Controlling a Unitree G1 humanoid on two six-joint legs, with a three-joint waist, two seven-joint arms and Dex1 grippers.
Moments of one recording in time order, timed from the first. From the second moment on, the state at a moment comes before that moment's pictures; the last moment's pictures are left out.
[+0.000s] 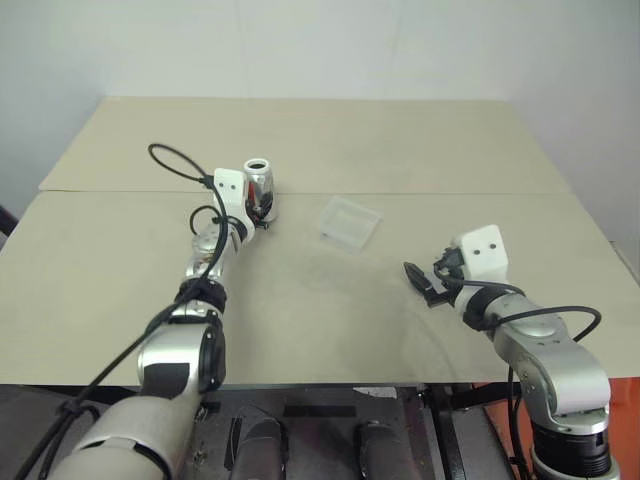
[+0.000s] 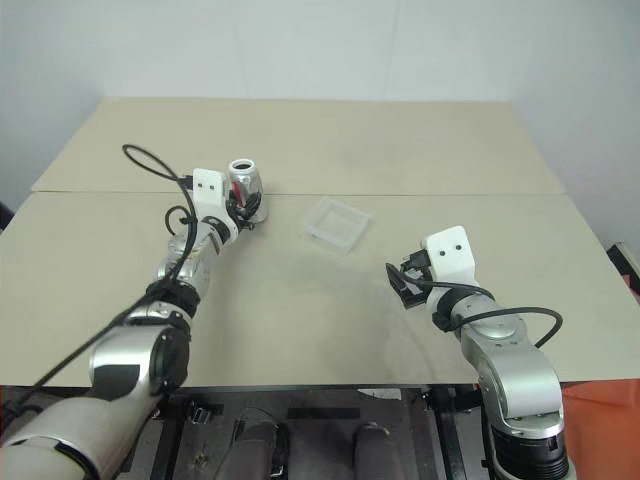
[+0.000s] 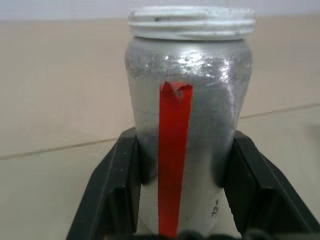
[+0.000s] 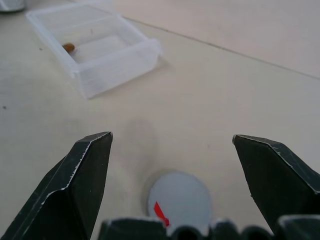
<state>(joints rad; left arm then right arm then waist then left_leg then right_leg) -0.95 0.21 0.25 1.00 -0.10 -0.10 -0.30 -0.23 -0.44 -0.09 -0.60 0.24 0.96 0.26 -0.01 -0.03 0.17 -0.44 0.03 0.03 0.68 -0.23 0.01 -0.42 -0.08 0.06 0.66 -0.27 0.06</state>
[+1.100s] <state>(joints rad) -0.41 0.21 0.17 0.30 -0.14 0.07 -0.24 -0.26 -0.44 -0.04 -0.52 0.23 0.89 0.29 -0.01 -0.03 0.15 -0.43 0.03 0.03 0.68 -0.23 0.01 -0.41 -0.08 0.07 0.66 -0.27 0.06</state>
